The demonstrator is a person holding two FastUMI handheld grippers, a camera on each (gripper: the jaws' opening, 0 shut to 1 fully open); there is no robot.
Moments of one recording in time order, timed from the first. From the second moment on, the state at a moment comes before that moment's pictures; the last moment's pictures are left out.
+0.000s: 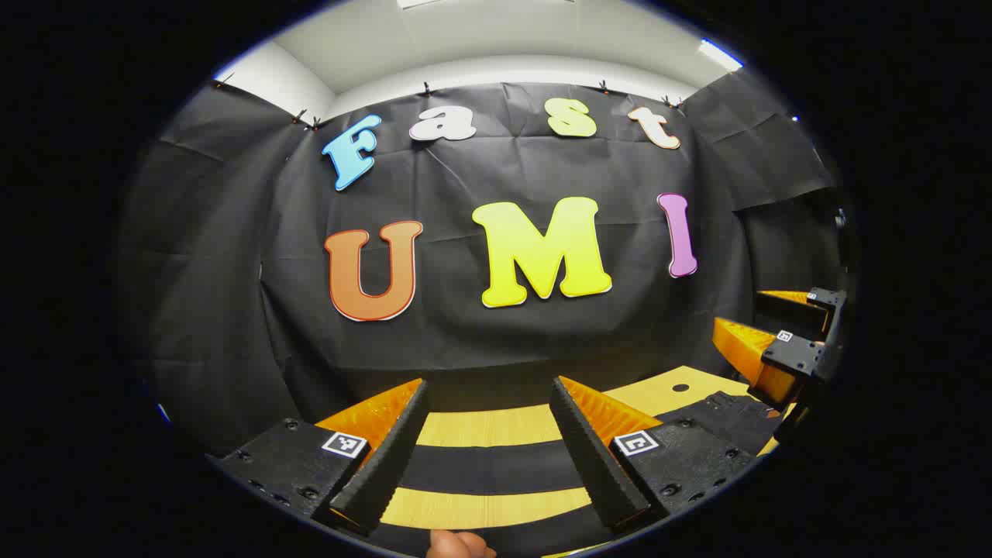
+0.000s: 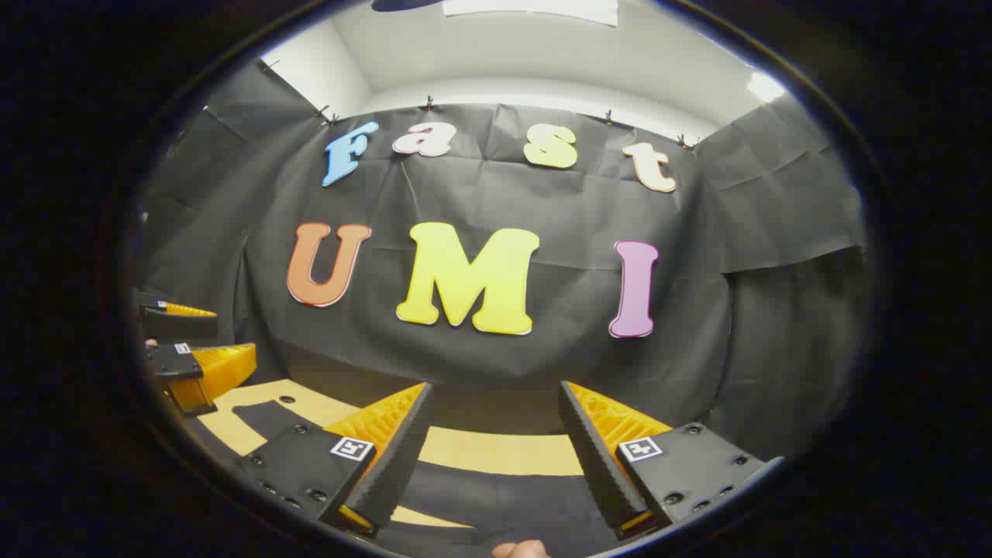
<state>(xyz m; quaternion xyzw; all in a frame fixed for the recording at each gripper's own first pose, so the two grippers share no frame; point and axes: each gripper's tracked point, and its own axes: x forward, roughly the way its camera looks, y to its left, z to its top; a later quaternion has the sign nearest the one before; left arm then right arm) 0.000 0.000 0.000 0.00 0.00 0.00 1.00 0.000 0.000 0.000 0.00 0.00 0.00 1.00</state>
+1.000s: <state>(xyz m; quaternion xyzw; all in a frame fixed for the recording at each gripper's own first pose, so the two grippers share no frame) -0.010 0.014 -0.001 -0.01 0.00 0.02 1.00 -0.007 0.018 0.002 0.00 0.01 0.02 1.00</state>
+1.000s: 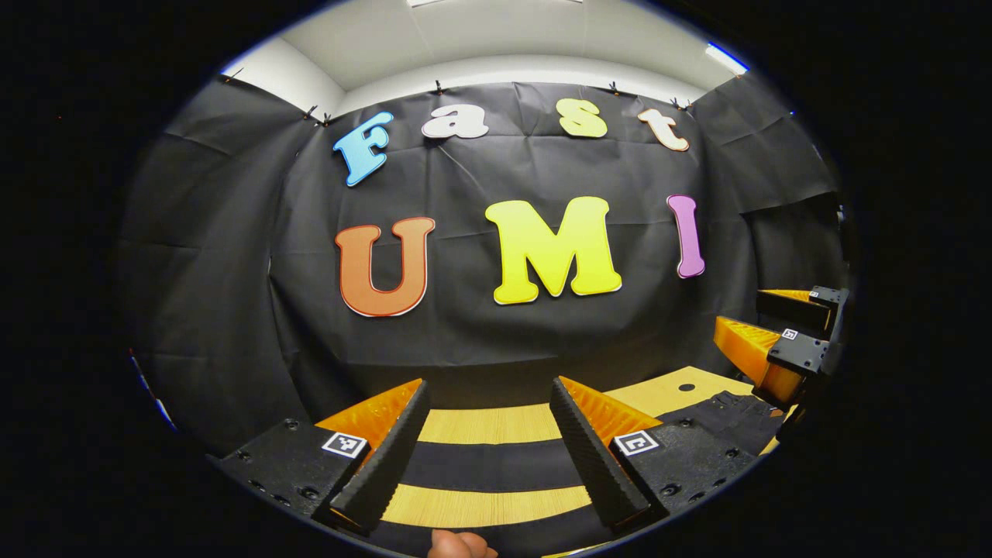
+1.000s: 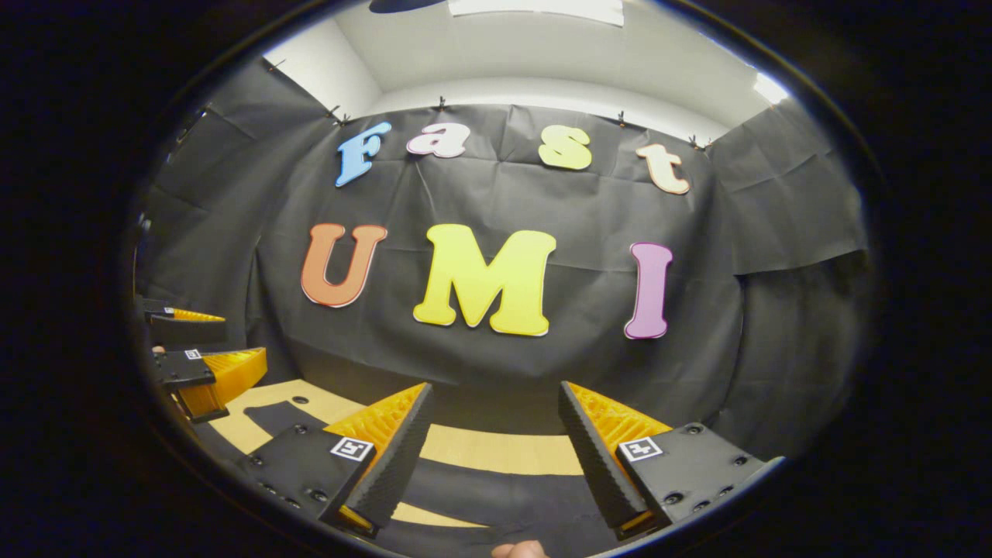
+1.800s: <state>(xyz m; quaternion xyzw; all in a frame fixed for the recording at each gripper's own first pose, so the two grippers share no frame) -0.137 0.100 -0.180 -0.38 0.33 0.11 0.86 -0.053 -0.090 -0.151 0.15 0.31 -0.03 0.94</state>
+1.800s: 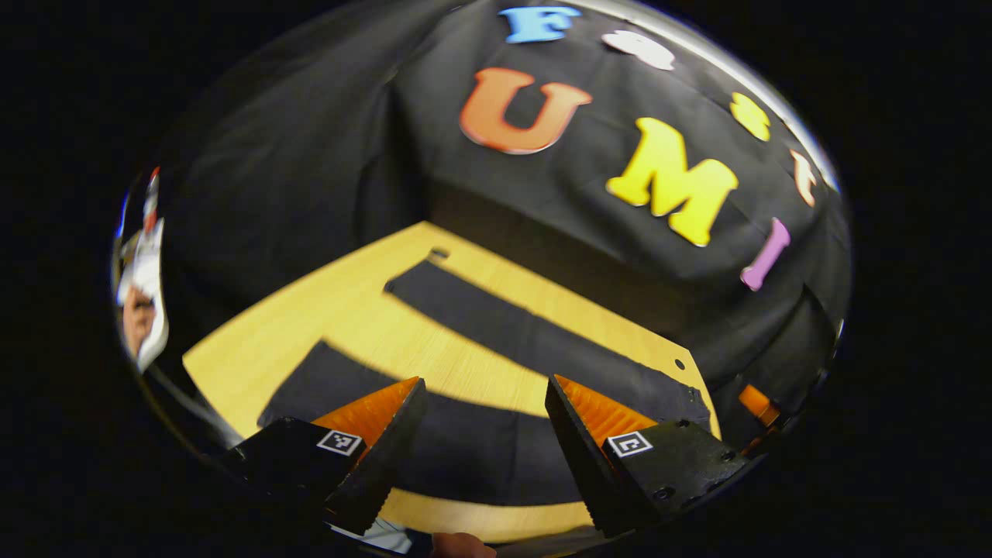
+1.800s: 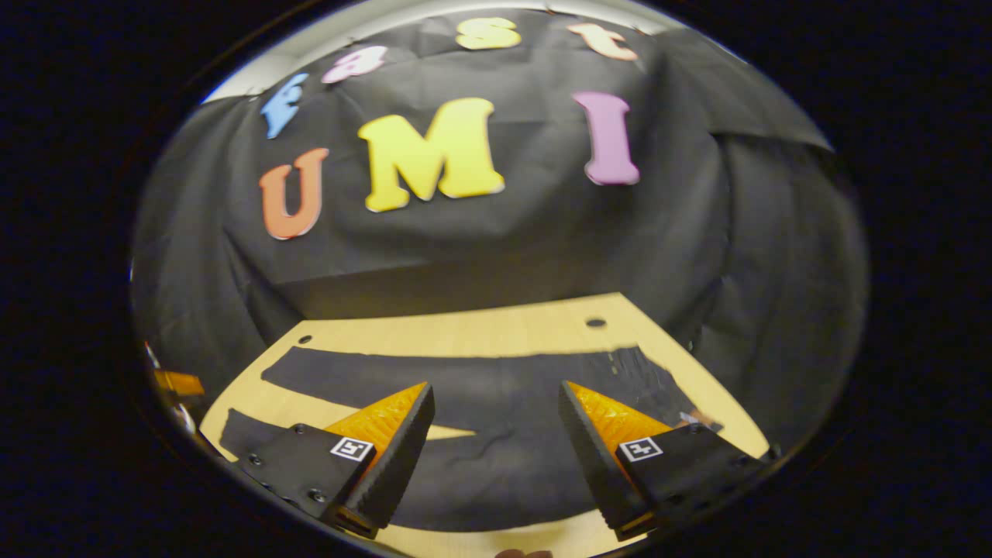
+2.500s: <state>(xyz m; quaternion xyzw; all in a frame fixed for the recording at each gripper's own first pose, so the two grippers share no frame) -0.183 0.124 -0.270 -0.65 0.38 0.29 0.59 -0.104 -0.180 -0.236 0.27 0.41 -0.17 0.85</state>
